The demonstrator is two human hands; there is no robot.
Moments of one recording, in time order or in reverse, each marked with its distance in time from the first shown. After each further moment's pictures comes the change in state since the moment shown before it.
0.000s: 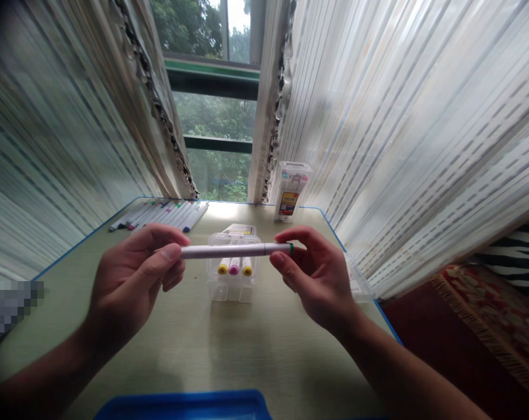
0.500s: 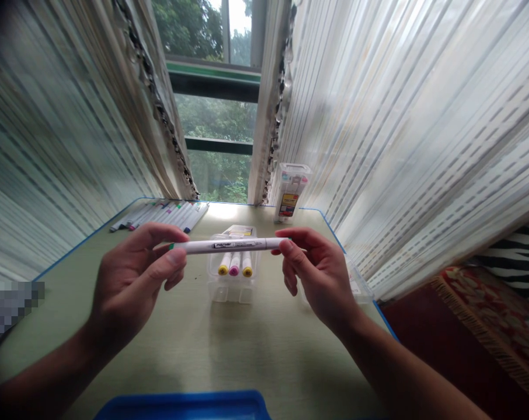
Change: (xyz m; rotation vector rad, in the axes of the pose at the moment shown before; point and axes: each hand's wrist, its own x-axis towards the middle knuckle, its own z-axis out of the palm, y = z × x) left_hand -0.001 0.003 0.001 0.110 0.054 0.012; right_hand 0.005 0.000 0.000 0.052 0.065 0.061
